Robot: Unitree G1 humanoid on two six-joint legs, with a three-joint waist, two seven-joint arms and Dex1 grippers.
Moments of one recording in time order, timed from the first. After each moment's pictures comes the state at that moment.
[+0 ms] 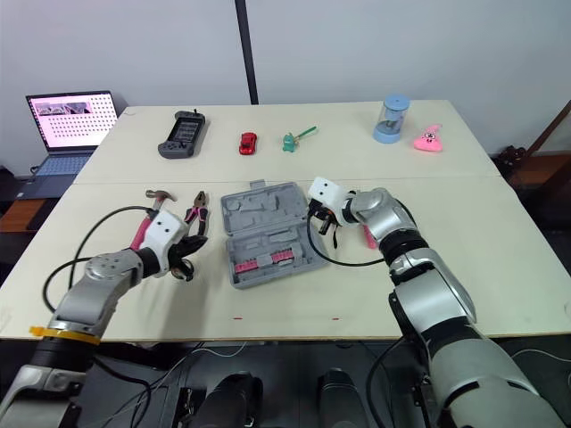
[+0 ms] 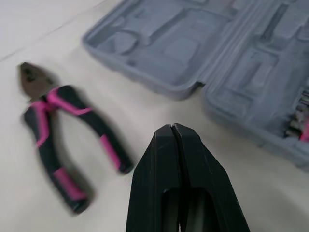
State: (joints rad) left arm -0.33 0.54 -0.05 0.14 -0.13 0.37 -0.65; right arm -1.08 -0.36 0.39 1.14 -0.17 0.01 0.80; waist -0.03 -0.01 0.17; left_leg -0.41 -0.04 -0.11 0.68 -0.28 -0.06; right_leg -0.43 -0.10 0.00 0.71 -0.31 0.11
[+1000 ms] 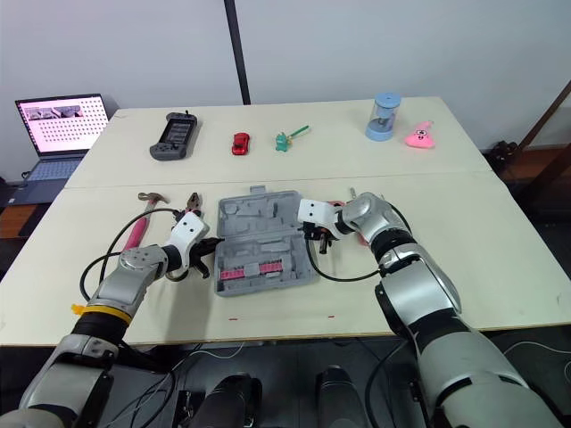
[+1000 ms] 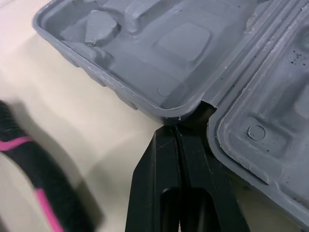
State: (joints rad) left arm -0.47 0.47 -0.11 0.46 -0.03 0.21 -0.73; right arm -1.10 -0.33 0.36 1.24 -0.33 -0.18 1.08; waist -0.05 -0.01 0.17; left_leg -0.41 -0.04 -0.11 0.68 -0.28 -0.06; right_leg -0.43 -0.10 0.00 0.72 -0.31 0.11
